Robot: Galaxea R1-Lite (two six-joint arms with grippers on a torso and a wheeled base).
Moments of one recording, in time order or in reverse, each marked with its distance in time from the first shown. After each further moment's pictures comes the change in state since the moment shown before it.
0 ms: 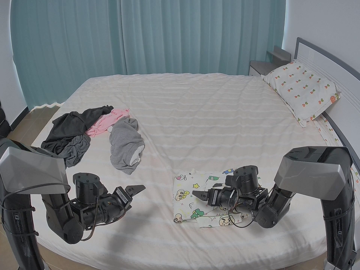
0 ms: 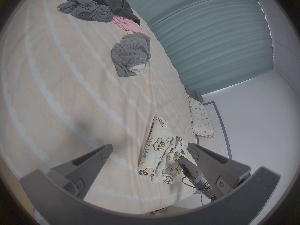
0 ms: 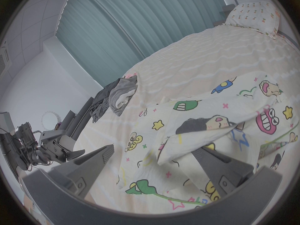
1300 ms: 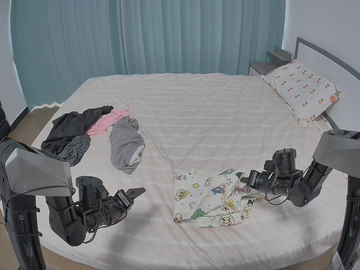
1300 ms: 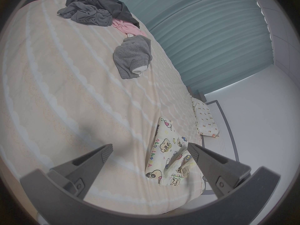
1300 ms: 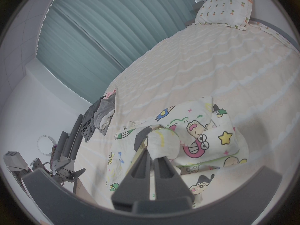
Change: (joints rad) left arm -0.016 0.037 0.009 -0.034 0.056 0.040; right arm -0.306 -0.174 0.105 0.125 0.157 0.031
